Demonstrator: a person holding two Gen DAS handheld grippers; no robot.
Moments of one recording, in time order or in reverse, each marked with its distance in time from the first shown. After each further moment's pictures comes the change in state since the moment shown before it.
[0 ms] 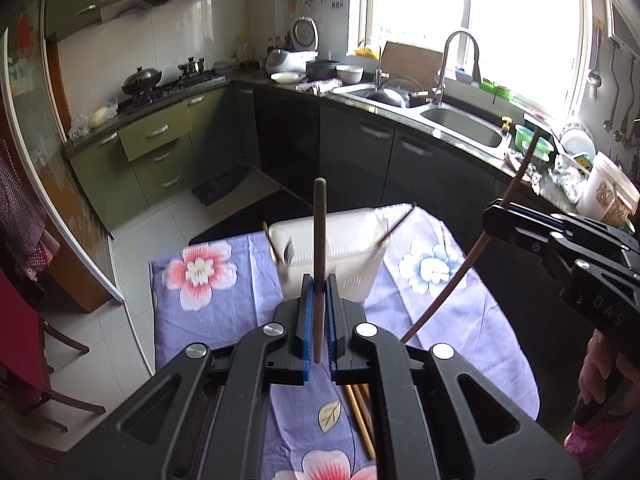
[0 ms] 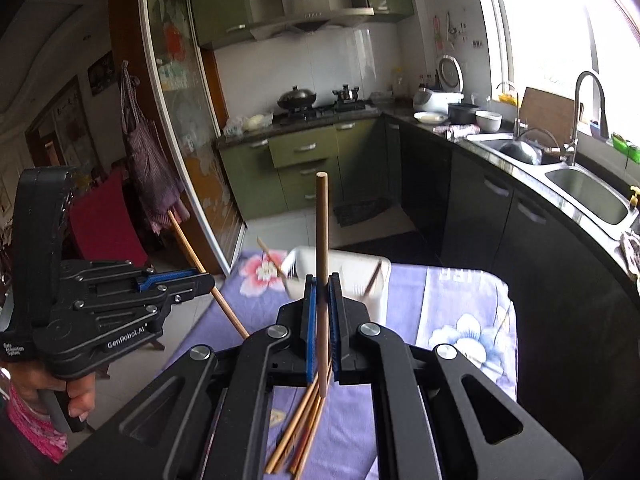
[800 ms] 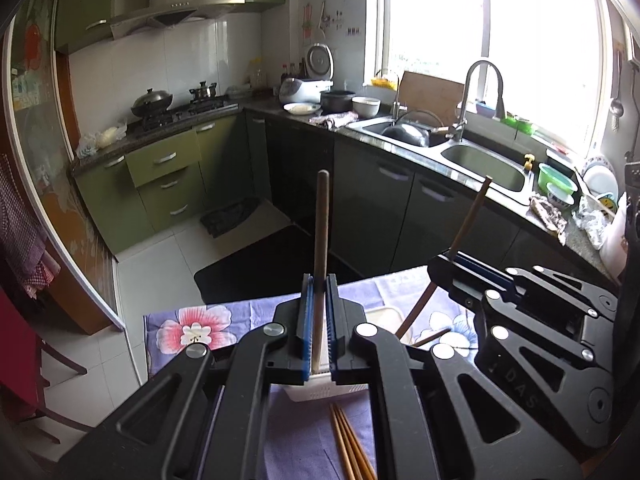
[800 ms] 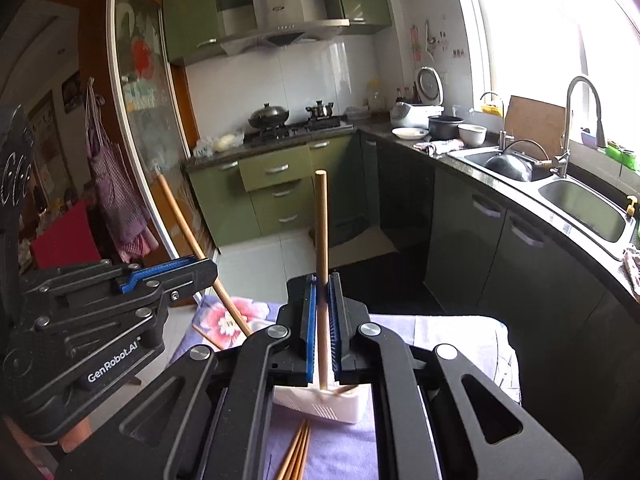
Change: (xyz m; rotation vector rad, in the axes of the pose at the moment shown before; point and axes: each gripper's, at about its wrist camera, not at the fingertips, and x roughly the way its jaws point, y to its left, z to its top) left arm 0.070 0.000 0.070 -0.029 -0.076 0.046; right arm 0.104 -0.028 0.050 0.020 -0.003 -0.090
